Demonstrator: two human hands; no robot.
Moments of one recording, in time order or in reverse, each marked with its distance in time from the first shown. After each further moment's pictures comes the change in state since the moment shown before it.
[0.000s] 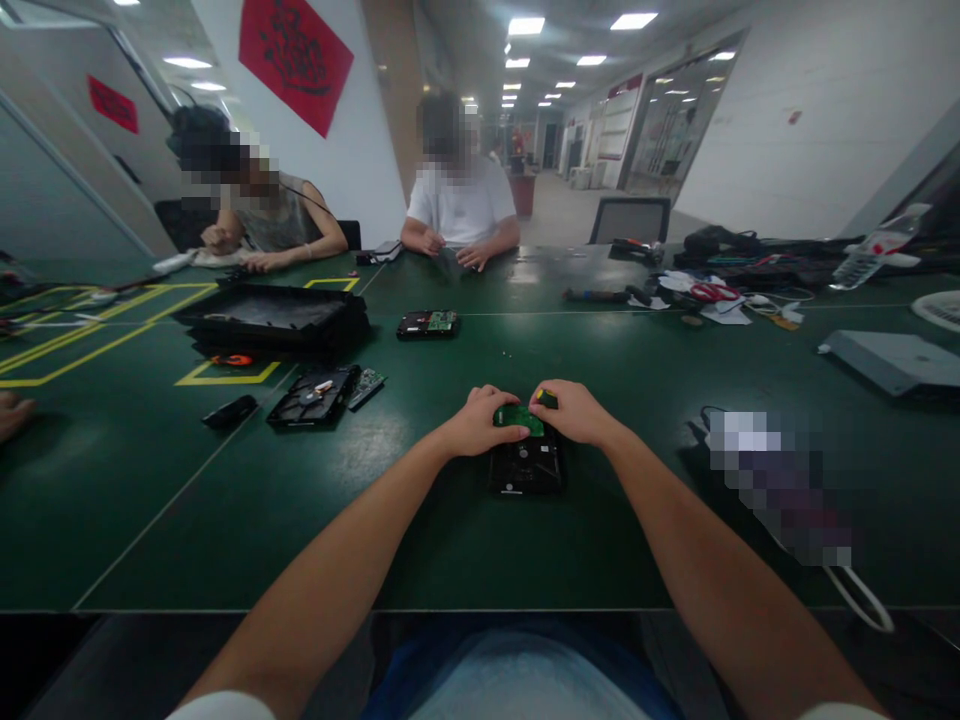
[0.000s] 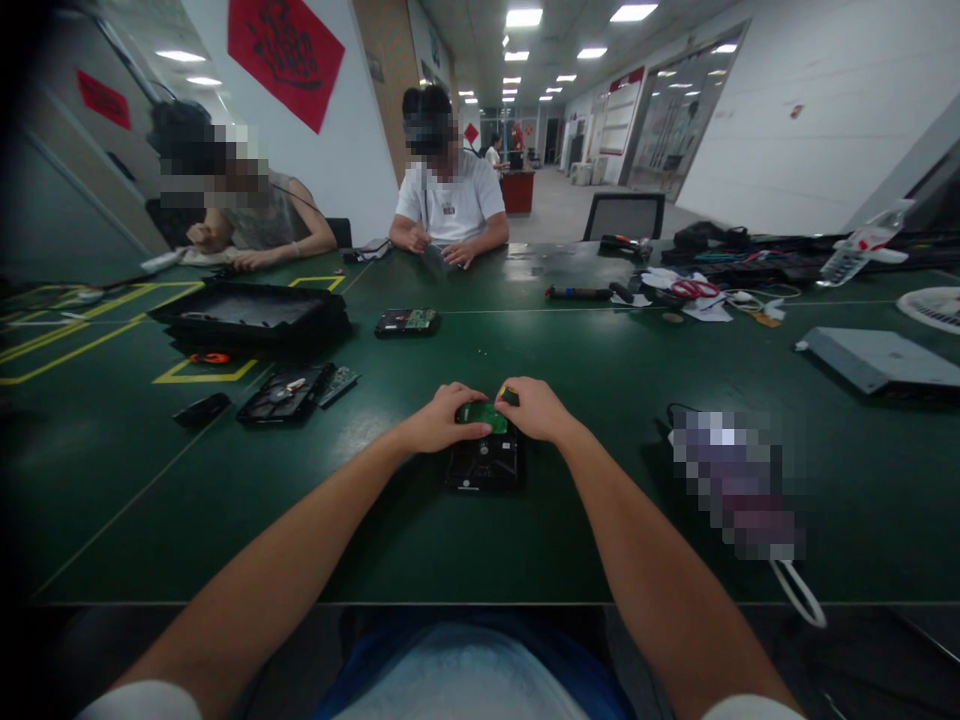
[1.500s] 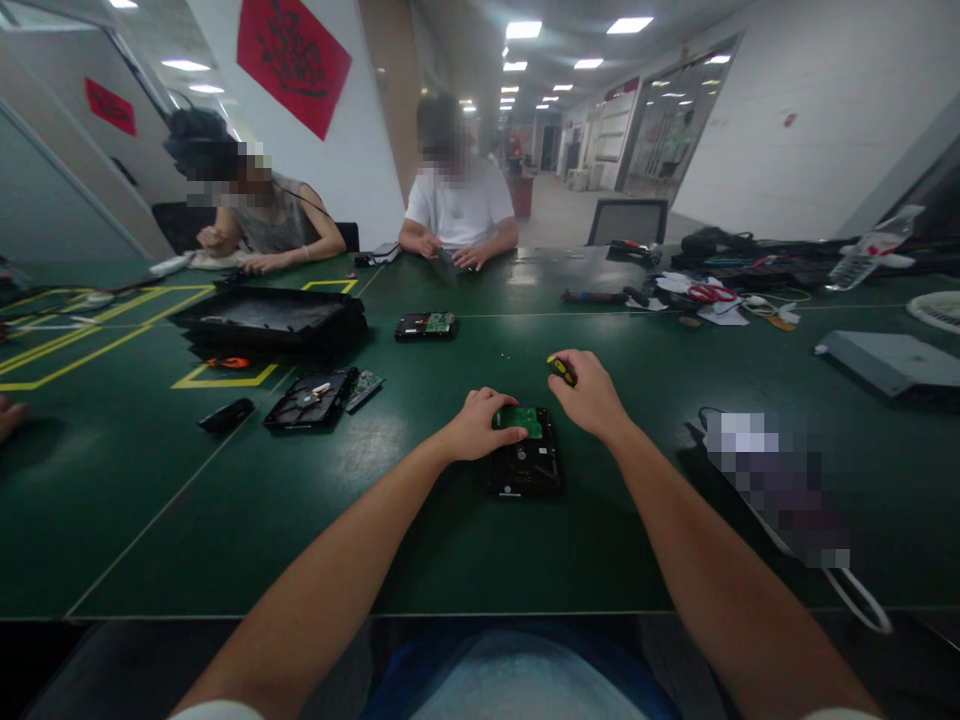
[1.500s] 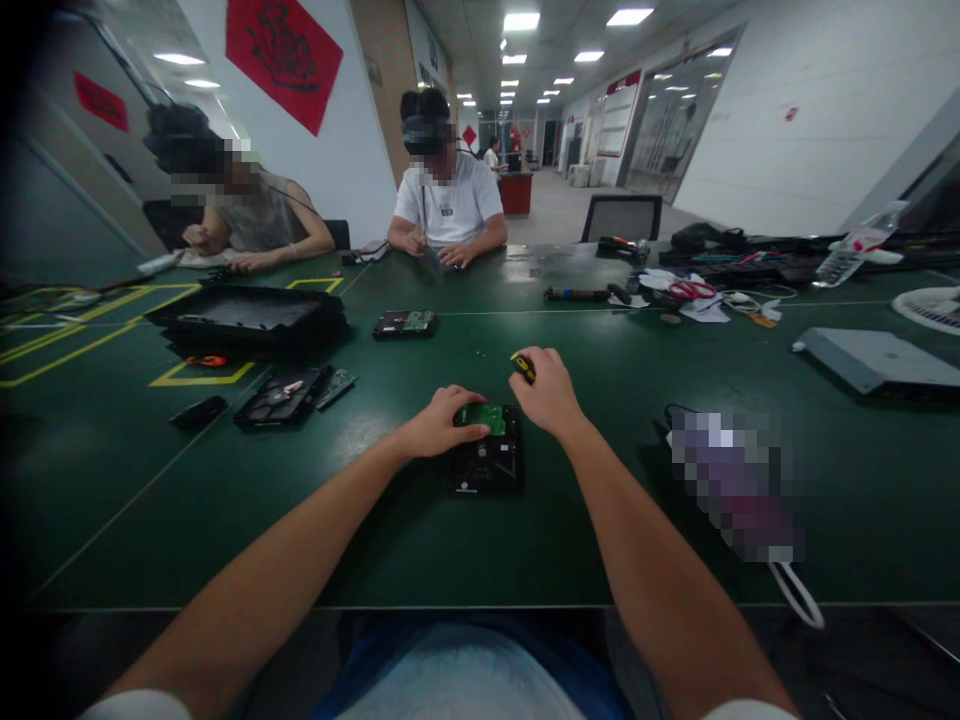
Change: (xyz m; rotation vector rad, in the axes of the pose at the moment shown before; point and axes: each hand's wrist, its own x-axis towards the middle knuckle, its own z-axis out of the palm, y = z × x) left_hand -0.003 0.007 0.002 0.014 0.042 -0.022; right_hand 0.001 0.002 -0.014 0.062 0.512 0.088
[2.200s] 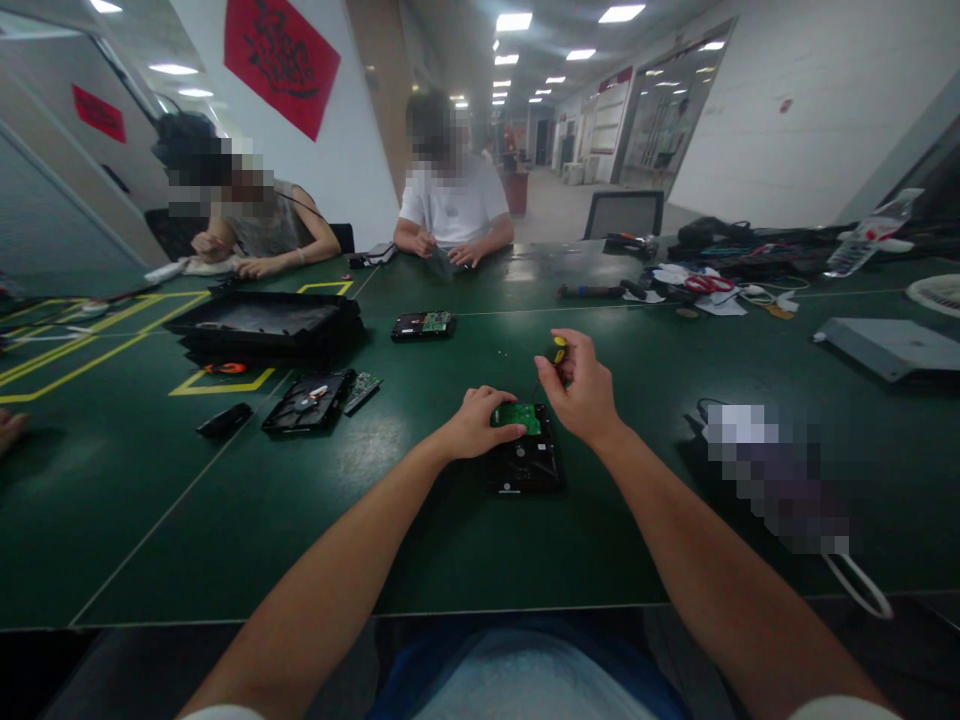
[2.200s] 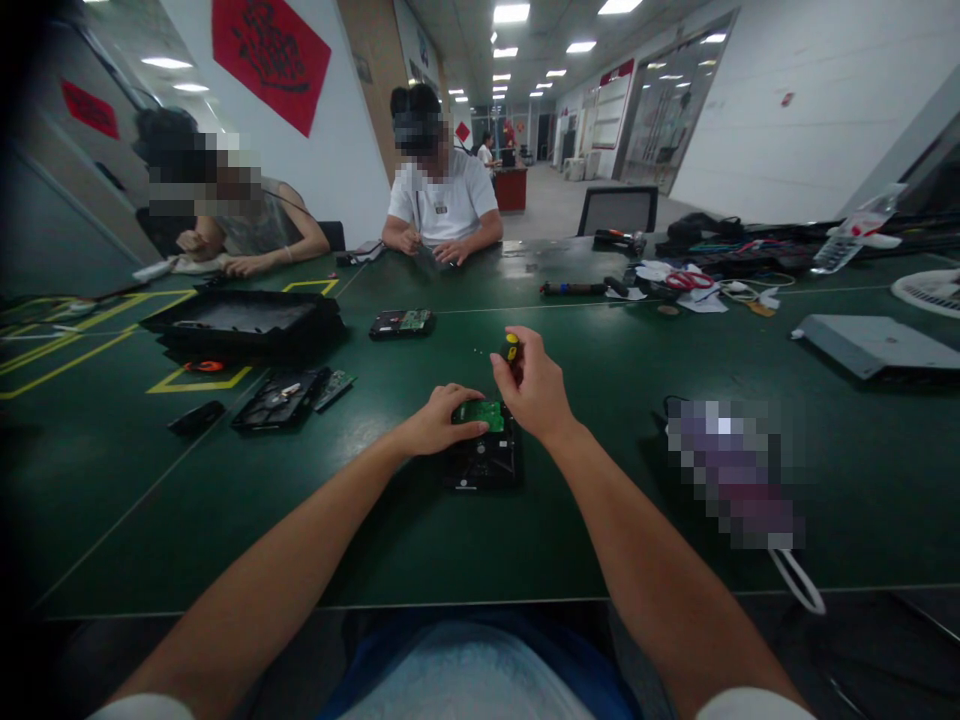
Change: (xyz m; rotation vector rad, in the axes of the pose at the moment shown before) left_hand 0.001 -0.003 0.004 0.004 0.023 0.004; right_hand -0.015 -0.028 0.003 0.176 0.242 -0.191
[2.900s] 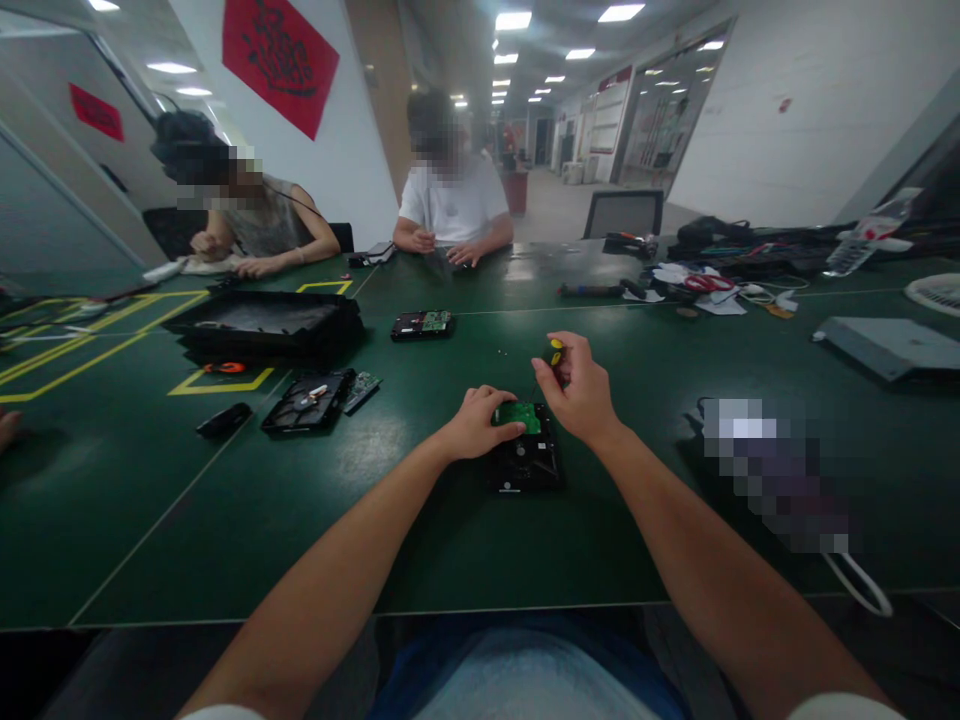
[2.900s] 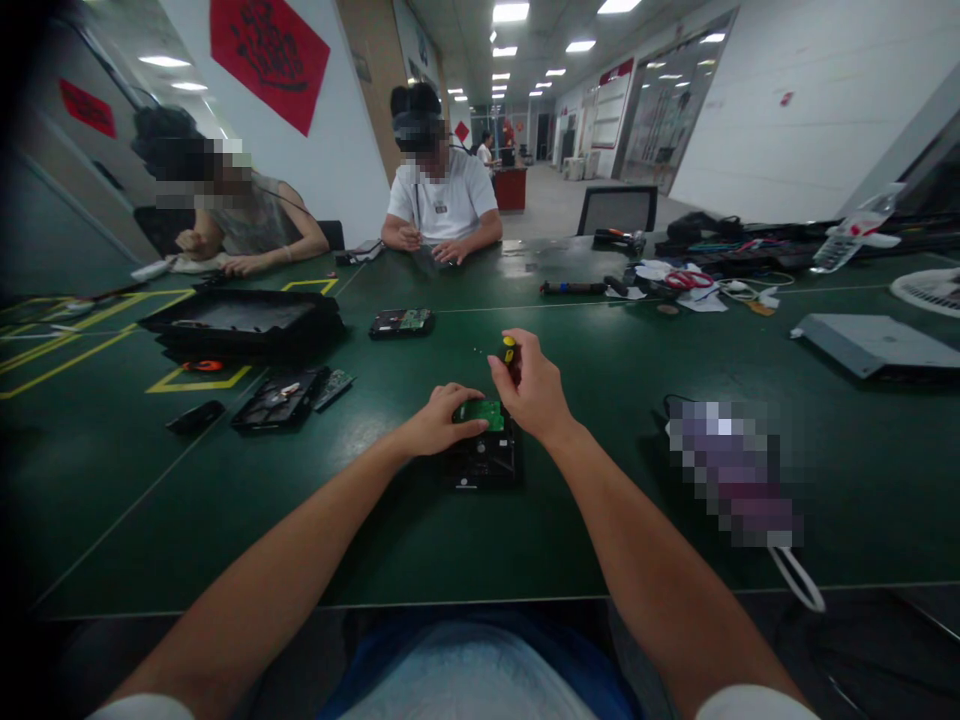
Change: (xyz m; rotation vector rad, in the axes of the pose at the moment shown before) left_hand 0.000 0.005 0.000 -0.008 0.005 -0.024; right_hand -0.001 -0.004 0.000 -0.001 -0.032 0.018
